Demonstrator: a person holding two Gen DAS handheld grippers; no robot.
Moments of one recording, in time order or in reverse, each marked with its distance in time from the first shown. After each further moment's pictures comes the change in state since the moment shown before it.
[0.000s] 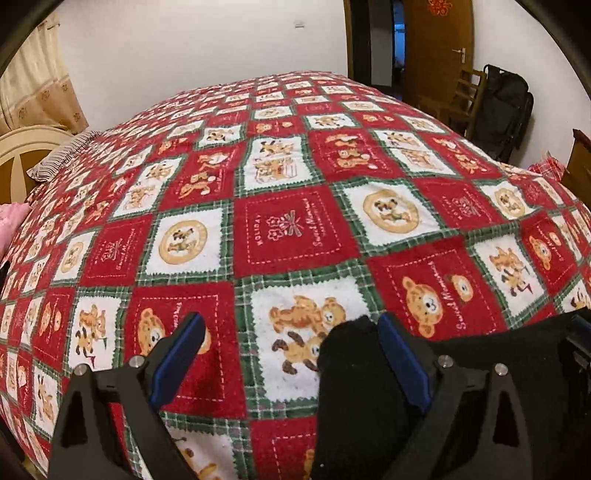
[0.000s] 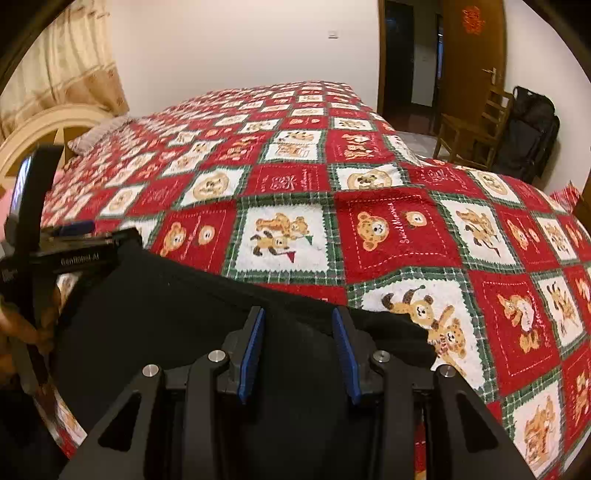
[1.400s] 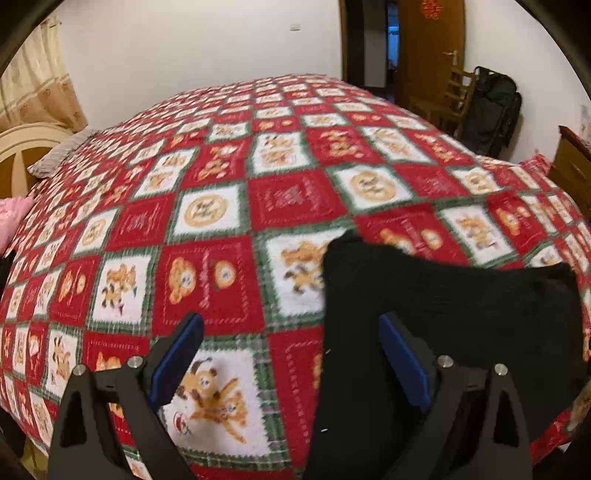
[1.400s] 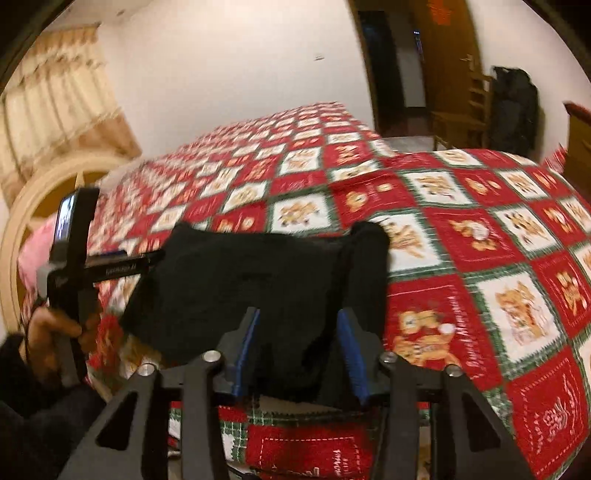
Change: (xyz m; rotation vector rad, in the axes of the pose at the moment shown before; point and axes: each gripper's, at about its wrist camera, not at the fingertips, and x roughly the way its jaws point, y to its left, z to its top) left arm -0.042 0.013 -0.041 0.000 -0.007 -0.012; right arm -0.083 0.001 -0.070 0.067 -0.066 0.098
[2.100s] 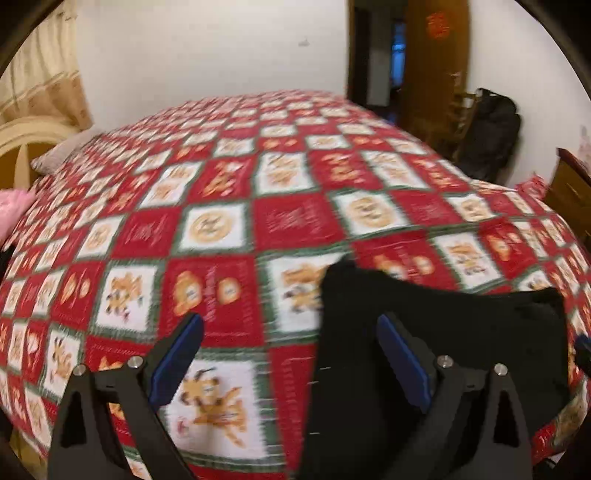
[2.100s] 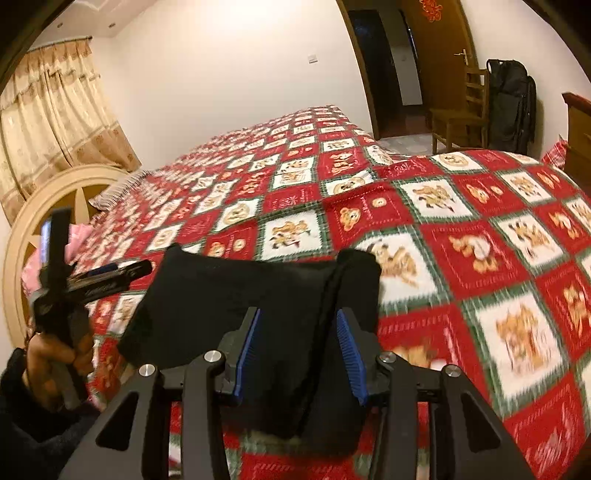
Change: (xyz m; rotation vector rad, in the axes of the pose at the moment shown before) left arm -0.022 -0.003 0.006 -0.021 -0.084 -0.050; right arm 0.018 -0.023 0.033 0.053 -0.024 -0.011
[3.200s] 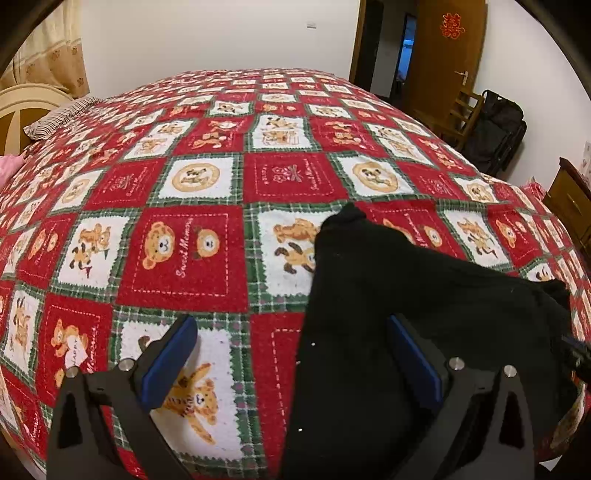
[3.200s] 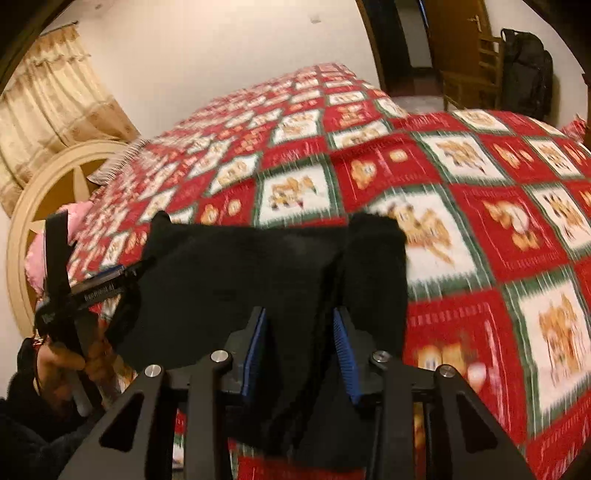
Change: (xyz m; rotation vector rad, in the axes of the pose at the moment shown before) left arm 0.032 0.010 -0.022 -0.093 0.091 -0.052; right arm 0.028 -0.001 -0.012 0.064 0.192 0.048
